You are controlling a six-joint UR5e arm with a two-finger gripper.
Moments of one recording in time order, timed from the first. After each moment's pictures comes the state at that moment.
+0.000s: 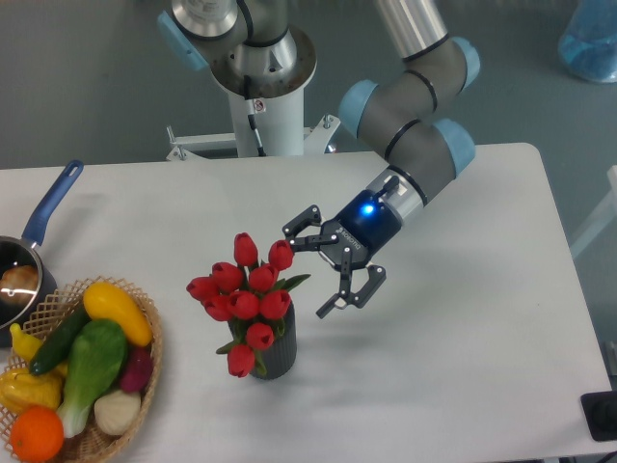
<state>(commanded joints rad) 2.75 -1.87 -1.89 -0.84 0.37 1.58</state>
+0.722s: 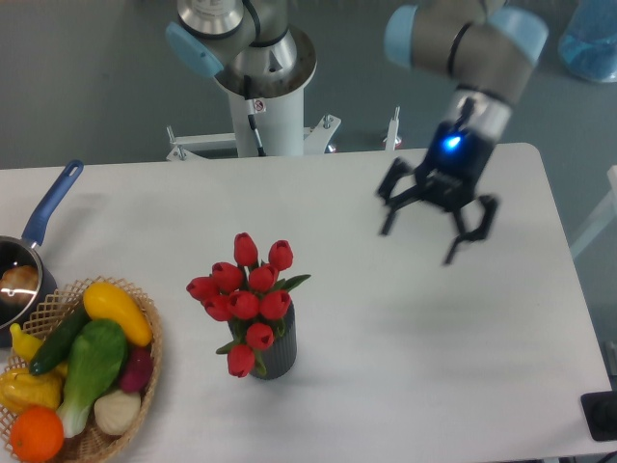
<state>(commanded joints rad) 3.00 -1.68 -1.79 -0.85 0.85 1.44</state>
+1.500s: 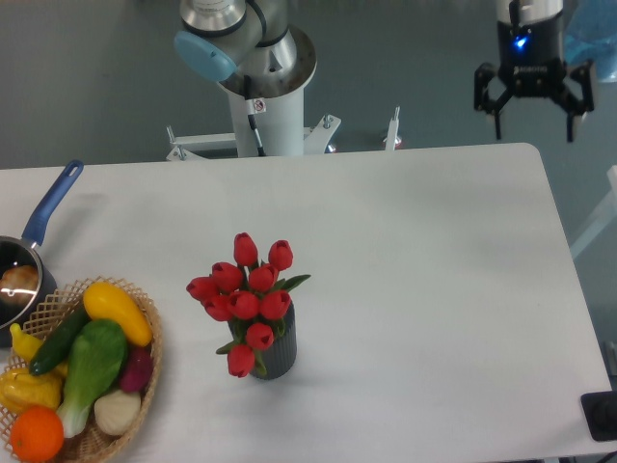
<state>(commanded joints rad) 3.05 -1.54 -1.77 -0.91 1.45 1.63</state>
